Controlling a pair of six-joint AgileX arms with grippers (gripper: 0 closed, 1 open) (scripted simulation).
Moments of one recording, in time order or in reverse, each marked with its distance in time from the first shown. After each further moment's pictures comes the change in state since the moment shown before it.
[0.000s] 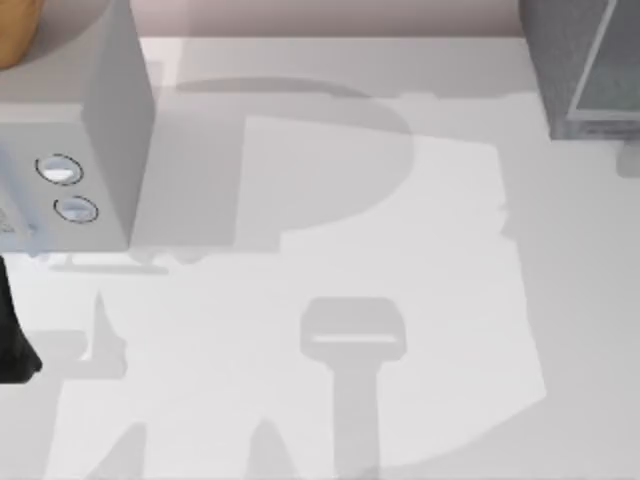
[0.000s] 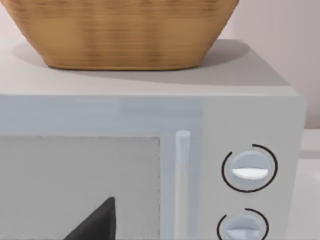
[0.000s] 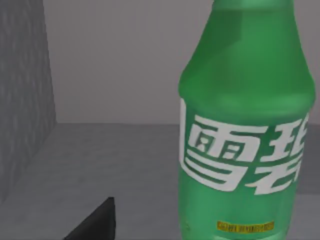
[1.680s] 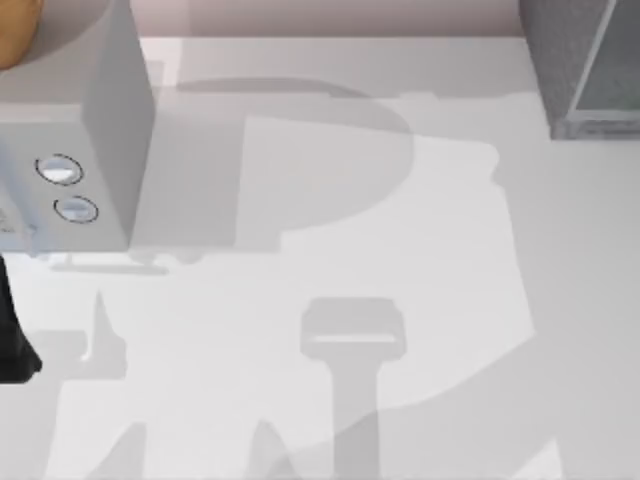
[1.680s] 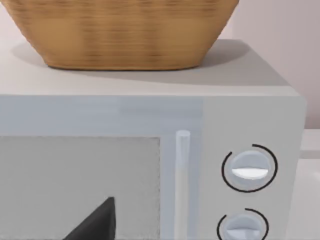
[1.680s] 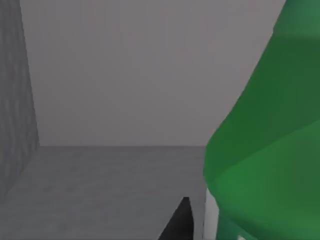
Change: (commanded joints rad) left arm 0.000 0.000 0.000 0.000 0.000 0.000; right arm 0.033 0.140 0.276 -0.137 0.034 -0.001
